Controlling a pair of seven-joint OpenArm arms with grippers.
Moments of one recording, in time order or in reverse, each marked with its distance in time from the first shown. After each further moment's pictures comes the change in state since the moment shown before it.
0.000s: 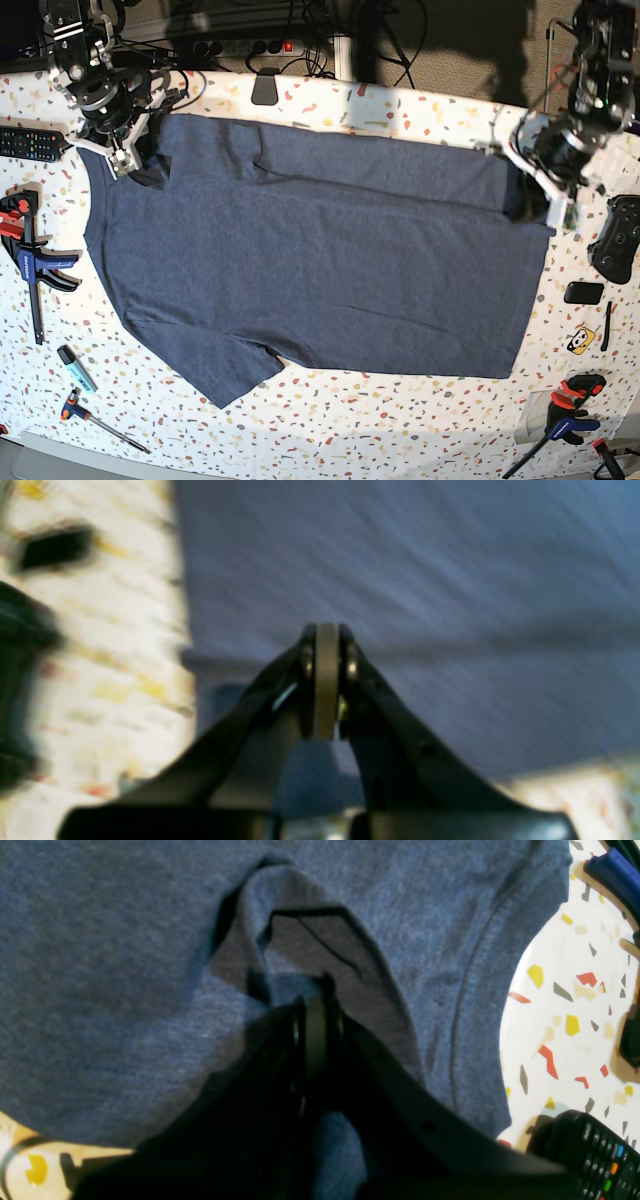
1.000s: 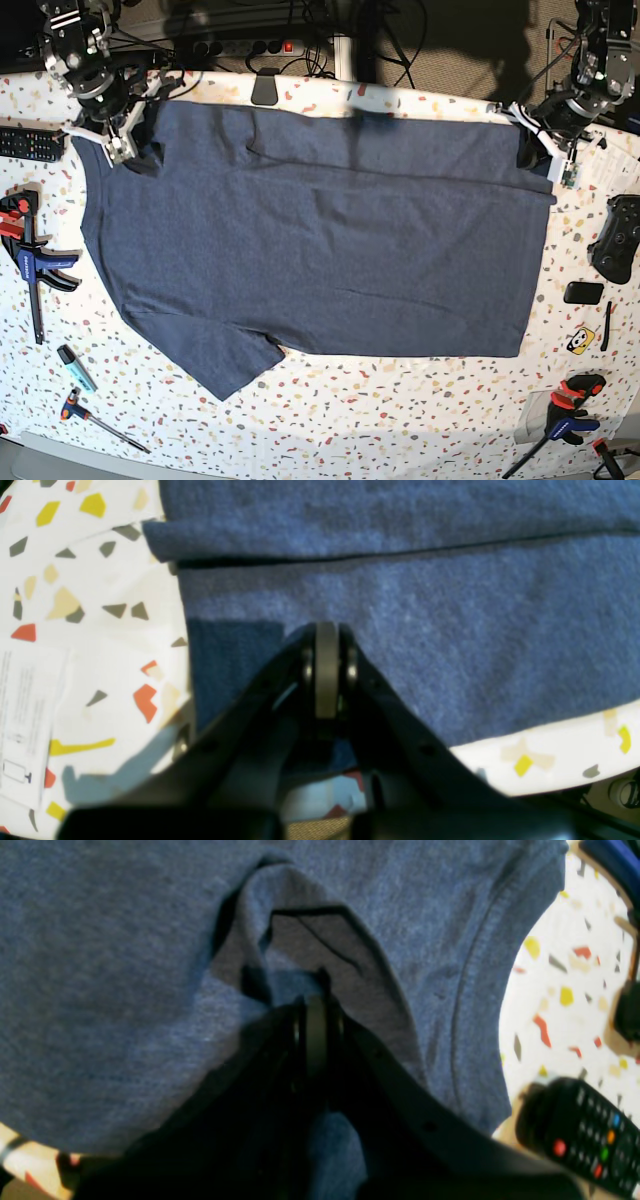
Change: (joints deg) left arm 7.1 -0.3 -0.6 -6.4 1.6 -5.9 6.2; right arm -3.8 0.7 0.4 2.0 -0.2 0.0 -0.6
